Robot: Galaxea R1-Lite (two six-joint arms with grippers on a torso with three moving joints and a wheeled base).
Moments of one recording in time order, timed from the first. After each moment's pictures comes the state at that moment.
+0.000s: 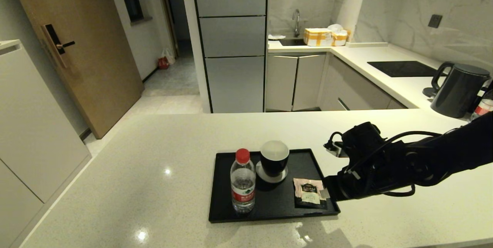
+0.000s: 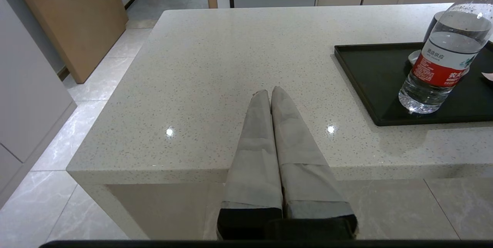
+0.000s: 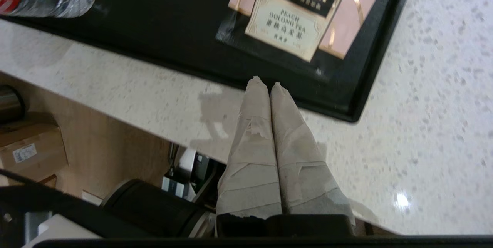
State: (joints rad) left arm 0.00 0.00 0.00 0.00 0.01 0.02; right arm 0.38 1.97 -0.92 0.00 0.22 0.19
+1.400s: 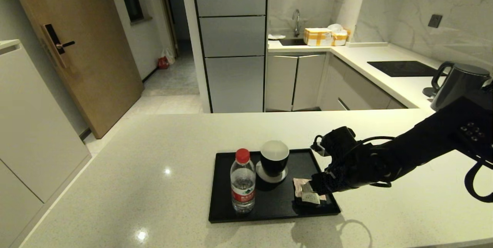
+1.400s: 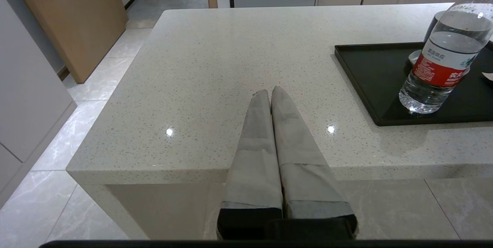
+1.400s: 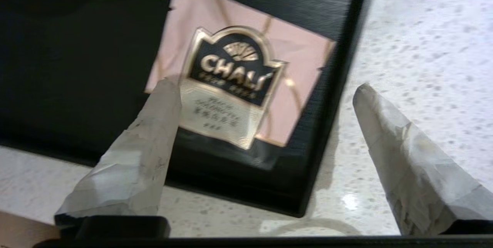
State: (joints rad) left arm 0.00 0.00 0.00 0.00 0.01 0.02; right arm 0.39 2.16 -1.05 -0.07 0.00 0.12
